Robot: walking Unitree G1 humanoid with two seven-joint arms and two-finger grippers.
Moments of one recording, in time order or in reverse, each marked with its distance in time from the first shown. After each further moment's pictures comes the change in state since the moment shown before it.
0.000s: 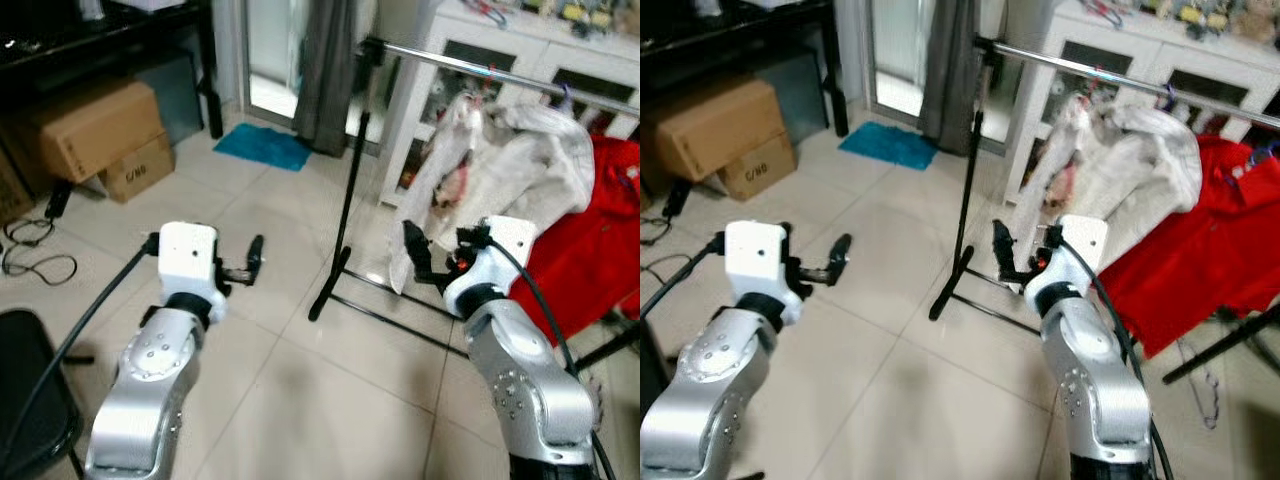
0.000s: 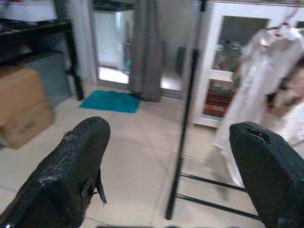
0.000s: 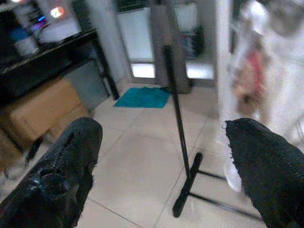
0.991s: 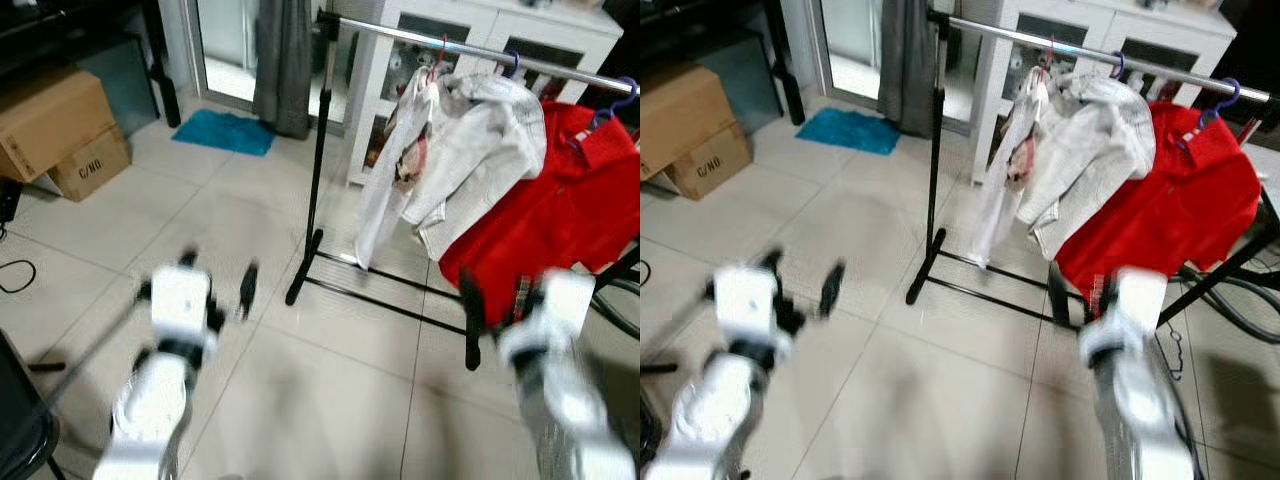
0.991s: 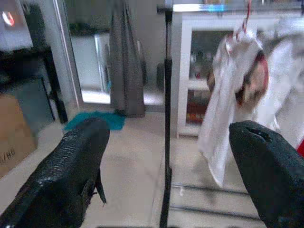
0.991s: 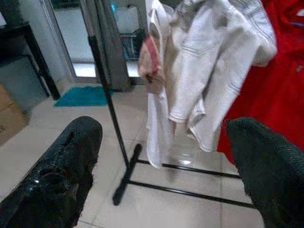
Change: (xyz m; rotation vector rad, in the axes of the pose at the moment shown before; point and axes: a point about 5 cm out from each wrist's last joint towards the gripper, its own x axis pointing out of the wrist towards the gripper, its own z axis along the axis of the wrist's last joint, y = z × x) left arm -0.024 0.011 -0.015 0.085 -0.140 0.048; right arm -0.030 -0.049 -0.012 -0.115 -0.035 -0.116
